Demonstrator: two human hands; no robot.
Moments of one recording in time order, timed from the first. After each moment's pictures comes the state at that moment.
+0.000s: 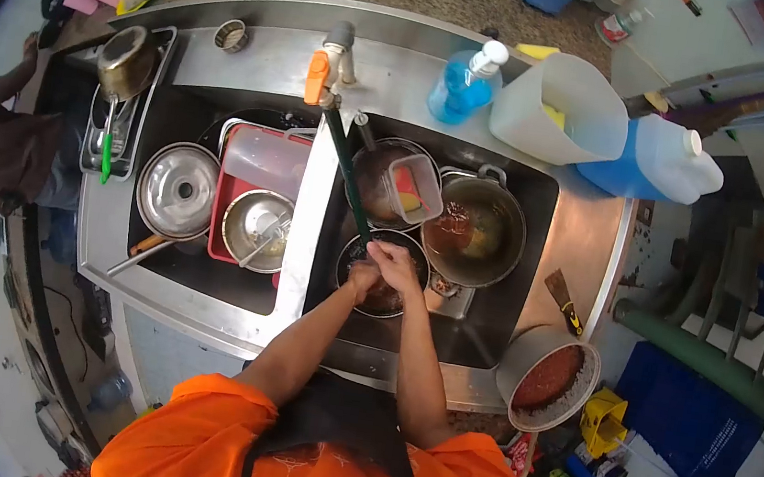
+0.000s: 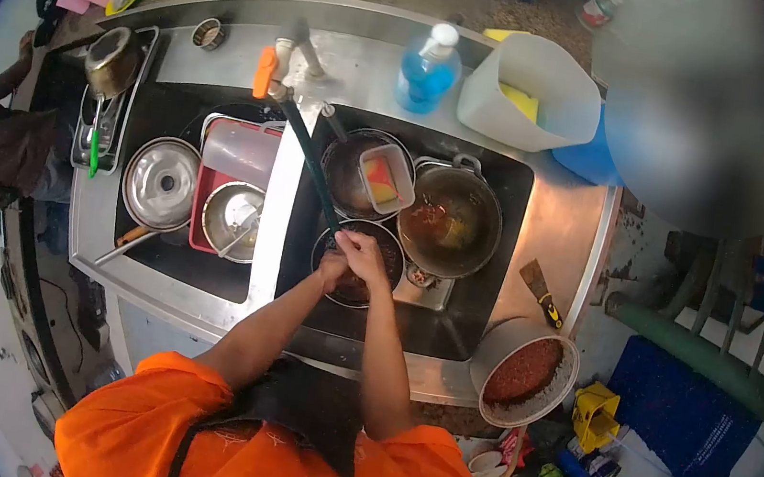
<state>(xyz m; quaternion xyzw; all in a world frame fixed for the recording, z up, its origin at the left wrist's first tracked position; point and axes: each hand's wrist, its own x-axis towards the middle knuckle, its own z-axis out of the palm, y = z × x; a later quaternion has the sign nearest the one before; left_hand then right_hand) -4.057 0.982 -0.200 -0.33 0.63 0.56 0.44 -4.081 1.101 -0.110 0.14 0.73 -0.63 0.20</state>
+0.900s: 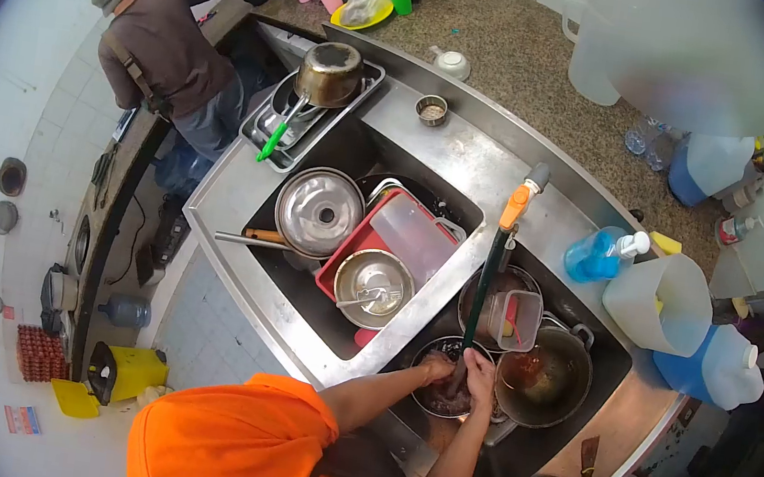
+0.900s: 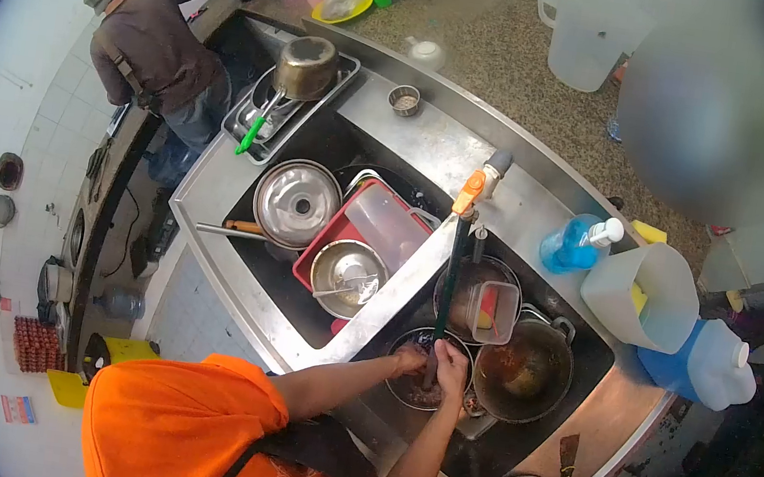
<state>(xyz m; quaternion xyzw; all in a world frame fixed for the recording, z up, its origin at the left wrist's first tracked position) -4.074 0.974 -0.152 -0.37 0.65 0.52 0.43 -4.087 1.112 -0.115 0.16 0.69 -0.66 0.25</state>
